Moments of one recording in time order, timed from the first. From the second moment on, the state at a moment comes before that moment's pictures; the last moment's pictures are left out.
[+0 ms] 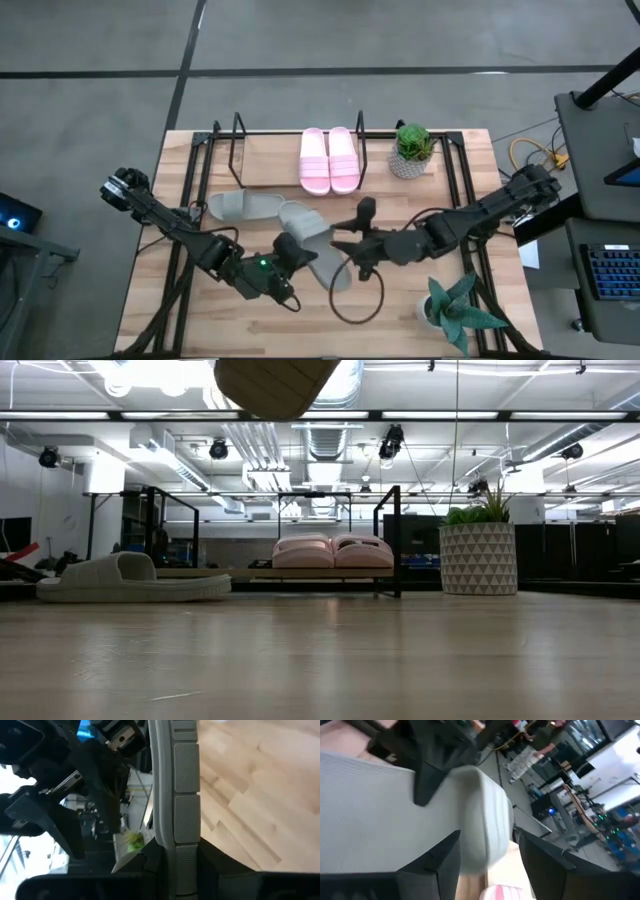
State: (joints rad) left arm -0.58 1.47 1.16 -0.15 -0.78 0.98; right arm 0.44 1.50 1.27 -0.16 0.64 -0.50
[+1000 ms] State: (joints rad) left arm -0.56 1.47 1.18 -0.07 -0.66 1.06; right arm 0.35 1.58 1.45 -0.42 0.51 -0.48
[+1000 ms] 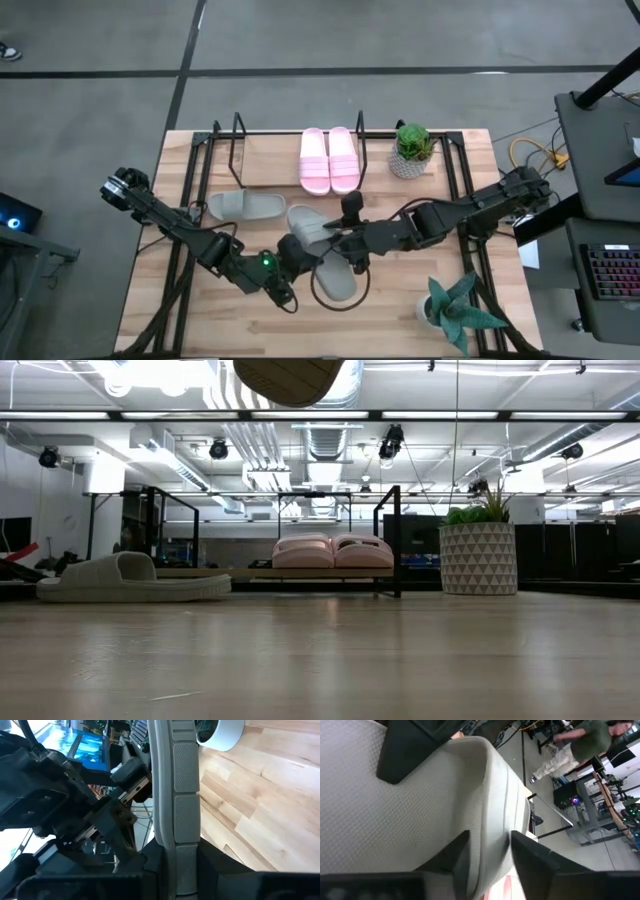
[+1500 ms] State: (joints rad) left arm -0.58 1.41 1.18 -0.24 -0.82 0.57; right arm 0.34 1.59 1.45 -0.48 0.66 -0.45
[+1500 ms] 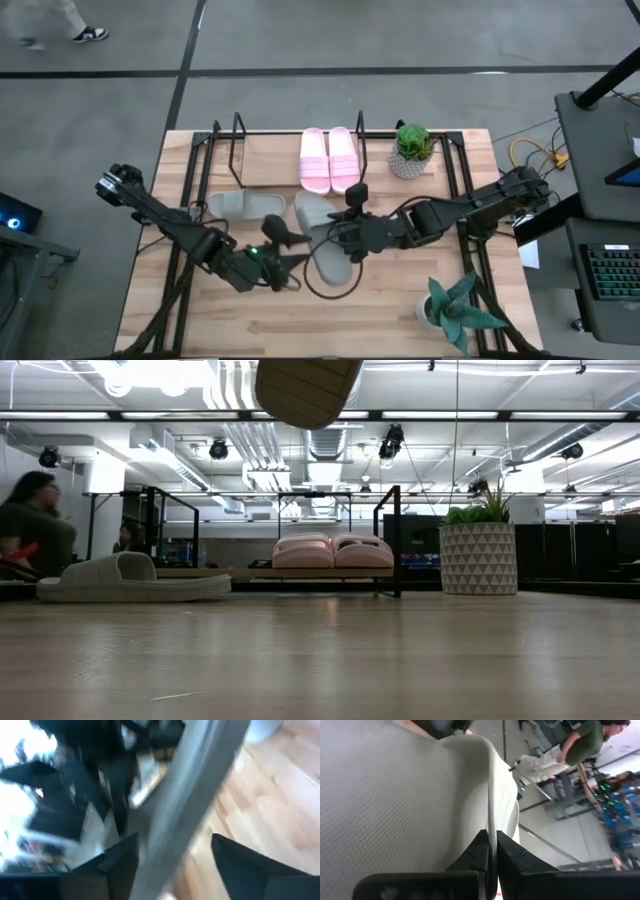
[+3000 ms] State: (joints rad) left arm -0.73 1.07 0.96 -0.44 -1.20 0.46; right arm 0.04 1.74 1.45 -0.10 0.66 -0.55
